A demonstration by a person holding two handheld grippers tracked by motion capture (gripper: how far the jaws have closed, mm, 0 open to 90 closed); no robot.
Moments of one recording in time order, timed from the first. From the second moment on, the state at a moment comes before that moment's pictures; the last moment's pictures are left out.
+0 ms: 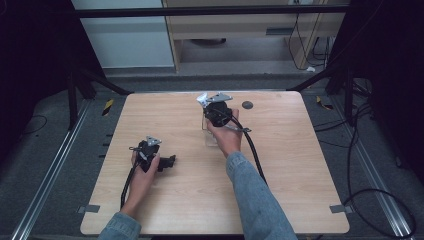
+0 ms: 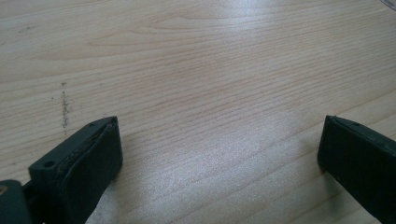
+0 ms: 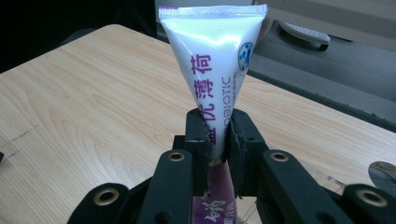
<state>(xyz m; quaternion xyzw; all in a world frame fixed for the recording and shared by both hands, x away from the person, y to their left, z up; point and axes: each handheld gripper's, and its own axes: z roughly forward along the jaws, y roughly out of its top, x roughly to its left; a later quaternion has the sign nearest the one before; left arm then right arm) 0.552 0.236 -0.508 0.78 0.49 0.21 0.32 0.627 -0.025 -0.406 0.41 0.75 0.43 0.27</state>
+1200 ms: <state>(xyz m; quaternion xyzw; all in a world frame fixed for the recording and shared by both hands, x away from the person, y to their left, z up) 0.554 0.239 -0.507 0.78 0.48 0.24 0.31 0.626 -0.027 -0.403 0.41 0.76 0.44 0.25</state>
